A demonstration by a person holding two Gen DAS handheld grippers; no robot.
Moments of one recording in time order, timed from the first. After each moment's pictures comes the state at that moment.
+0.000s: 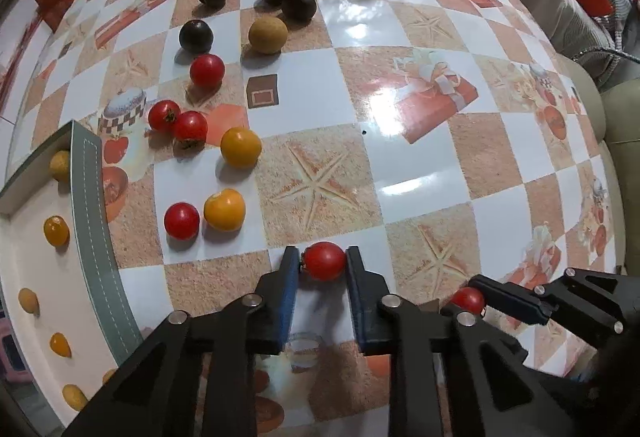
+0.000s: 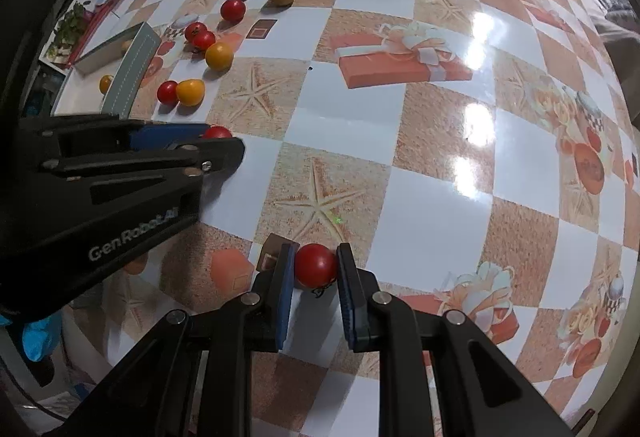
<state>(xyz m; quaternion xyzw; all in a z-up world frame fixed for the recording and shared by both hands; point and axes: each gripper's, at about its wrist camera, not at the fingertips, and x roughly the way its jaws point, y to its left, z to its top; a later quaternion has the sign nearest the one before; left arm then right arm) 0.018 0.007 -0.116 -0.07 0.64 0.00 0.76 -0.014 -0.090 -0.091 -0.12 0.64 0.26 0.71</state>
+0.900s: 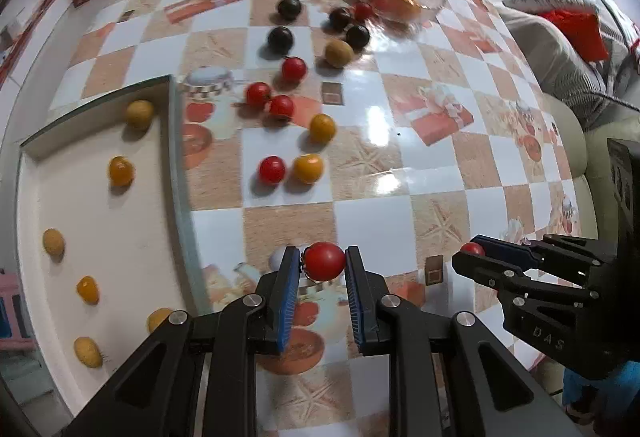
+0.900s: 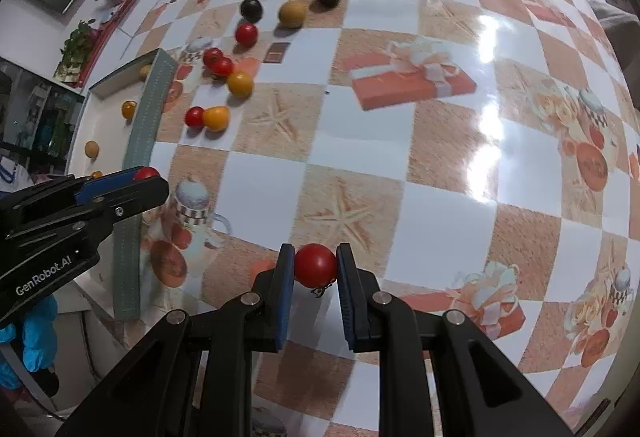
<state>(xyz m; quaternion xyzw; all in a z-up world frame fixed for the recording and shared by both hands) -0.035 0.068 -0.070 -0.14 0.61 0.02 0.78 0.000 -0.085 -0.066 -0.08 0.65 0.27 0.71</state>
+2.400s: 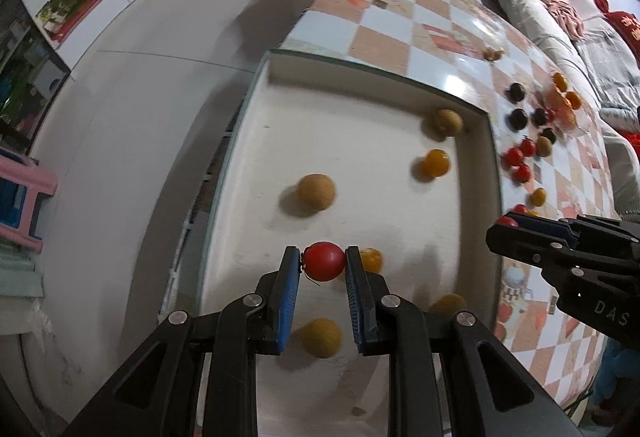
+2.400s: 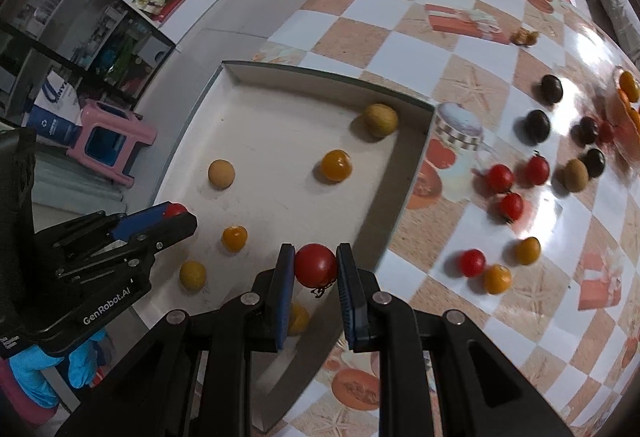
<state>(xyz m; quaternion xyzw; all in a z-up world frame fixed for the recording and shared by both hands) -0.133 0.258 -0.075 -0.22 0.57 0.20 0.76 -0.030 0.140 -0.045 -0.17 0.61 0.42 0.65</state>
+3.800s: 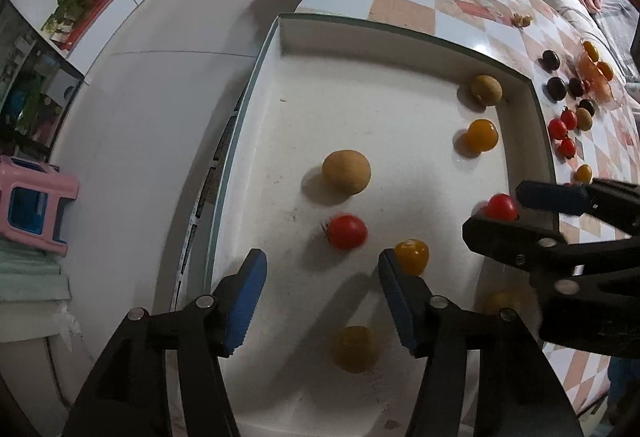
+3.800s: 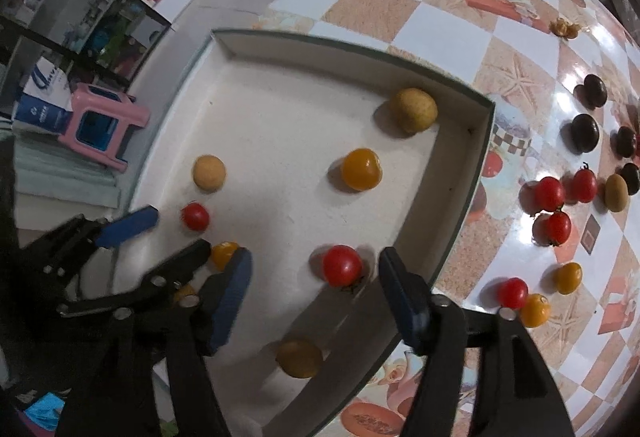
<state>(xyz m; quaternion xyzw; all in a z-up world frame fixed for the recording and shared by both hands) -0.118 0.249 -0.106 -0.18 0.61 0.22 0.74 -0.029 0.181 -0.089 -0.18 0.63 0.42 0.63</state>
